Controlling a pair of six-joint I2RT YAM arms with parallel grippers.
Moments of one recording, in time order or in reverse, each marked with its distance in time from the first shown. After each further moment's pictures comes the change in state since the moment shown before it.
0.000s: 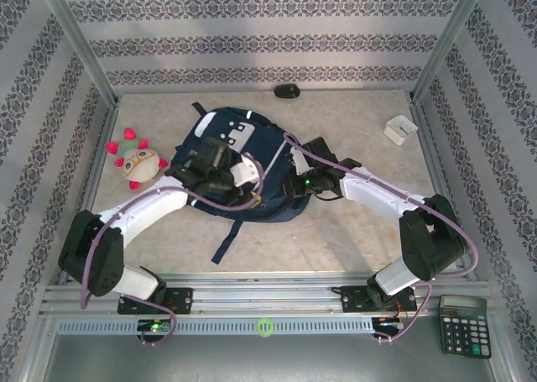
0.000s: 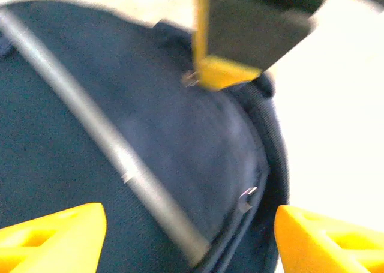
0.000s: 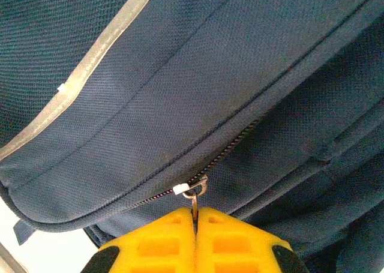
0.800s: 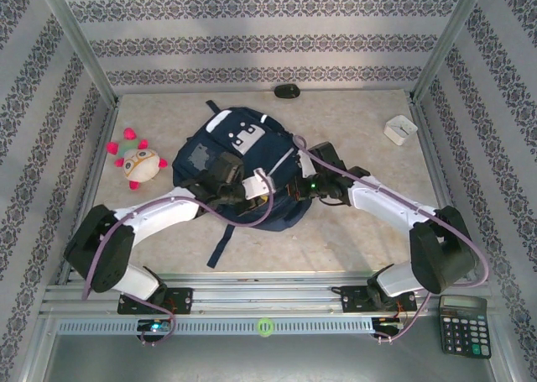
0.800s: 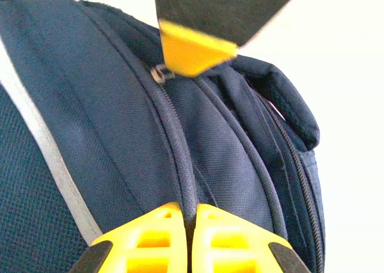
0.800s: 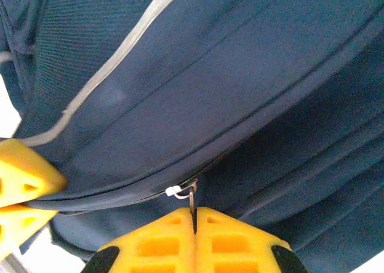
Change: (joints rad) left arm -0.053 0.031 -0.111 0.169 -0.037 0.027; right arm -0.003 -0.099 -0.107 0.076 0.029 0.052
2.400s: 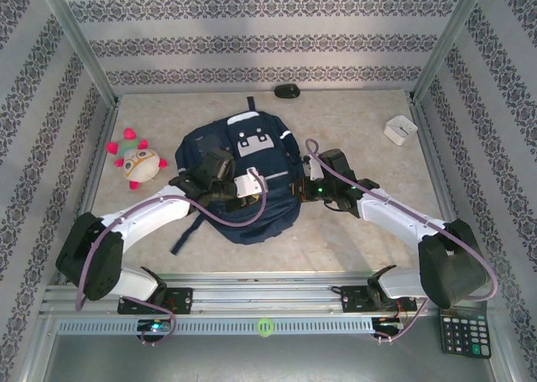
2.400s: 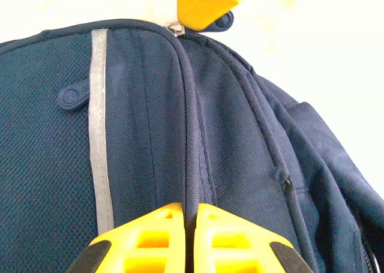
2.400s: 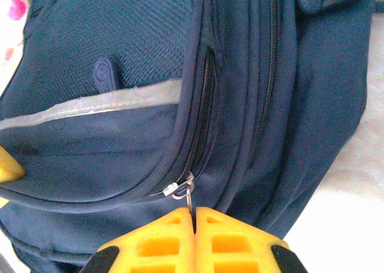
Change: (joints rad) left arm 0.051 -0.060 0.030 -0.133 0.000 0.132; right arm -0.039 -0.101 -0.139 0.171 -0.017 0.067
